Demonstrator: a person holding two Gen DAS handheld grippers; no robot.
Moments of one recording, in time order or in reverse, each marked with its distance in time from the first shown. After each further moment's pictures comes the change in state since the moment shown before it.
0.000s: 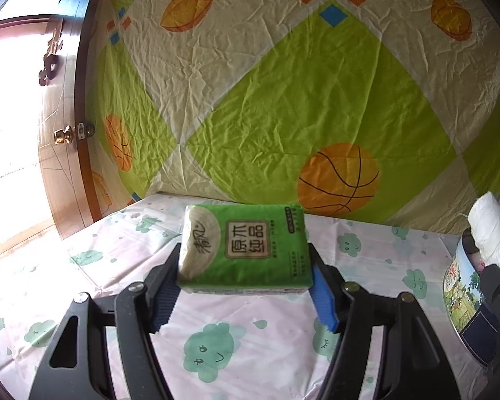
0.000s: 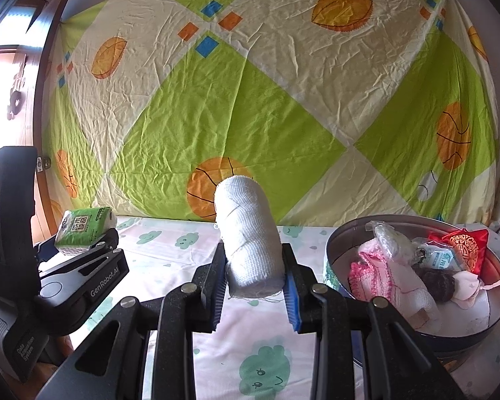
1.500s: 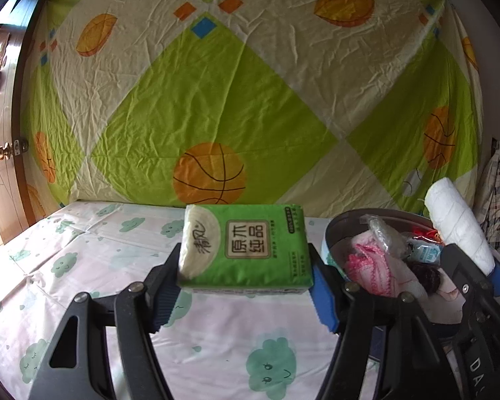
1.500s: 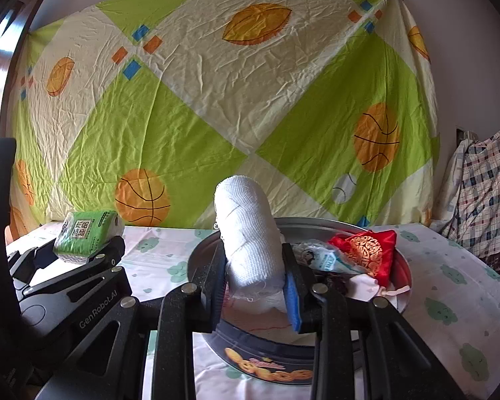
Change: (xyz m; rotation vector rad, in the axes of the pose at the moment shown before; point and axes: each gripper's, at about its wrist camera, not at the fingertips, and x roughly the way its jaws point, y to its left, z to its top) left arm -0.063 -0.112 -0.021 0.060 -0.002 -0.278; right arm -0.052 -0.108 -0.004 0.014 -0.036 -0.198
